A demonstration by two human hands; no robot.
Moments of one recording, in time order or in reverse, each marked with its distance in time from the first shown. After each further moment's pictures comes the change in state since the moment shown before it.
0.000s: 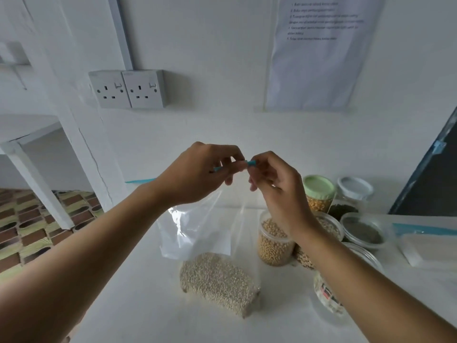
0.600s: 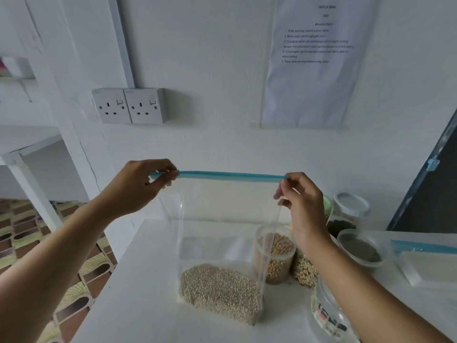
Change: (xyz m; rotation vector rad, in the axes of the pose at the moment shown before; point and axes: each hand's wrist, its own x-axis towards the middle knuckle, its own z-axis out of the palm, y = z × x) left_hand -0.044 -0.077 -0.036 0.123 0.135 -0.228; right_hand 0.007 0.043 -0.034 0.239 0.341 0.312
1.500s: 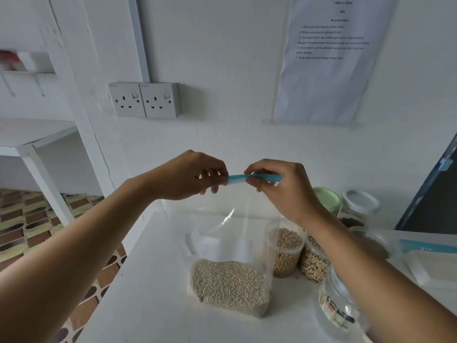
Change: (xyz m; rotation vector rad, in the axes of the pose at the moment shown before) left_hand 0.023 0.050 0.006 -0.055 -0.372 0.200; right_hand 0.002 -0.036 0.036 -0.543 -0.486 -0.490
